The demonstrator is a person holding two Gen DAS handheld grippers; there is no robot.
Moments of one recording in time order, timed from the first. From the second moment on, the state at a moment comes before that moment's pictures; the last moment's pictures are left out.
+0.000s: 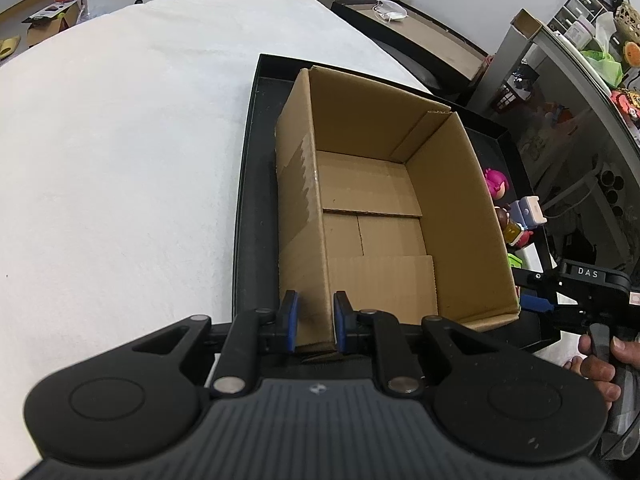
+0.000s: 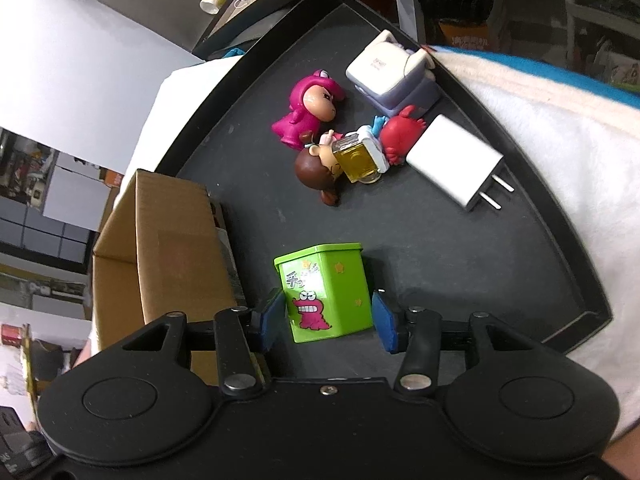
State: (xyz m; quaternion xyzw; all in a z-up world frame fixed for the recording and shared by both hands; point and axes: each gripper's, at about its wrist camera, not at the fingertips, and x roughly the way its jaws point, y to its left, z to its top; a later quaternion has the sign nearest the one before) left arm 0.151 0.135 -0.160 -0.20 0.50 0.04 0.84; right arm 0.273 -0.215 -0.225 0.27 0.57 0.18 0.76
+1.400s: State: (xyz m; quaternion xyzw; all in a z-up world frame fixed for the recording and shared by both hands) left arm 0.146 0.143 -0.160 -0.22 0.49 0.04 0.84; right arm 0.252 -0.180 -0.134 0.21 0.50 0.22 0.81
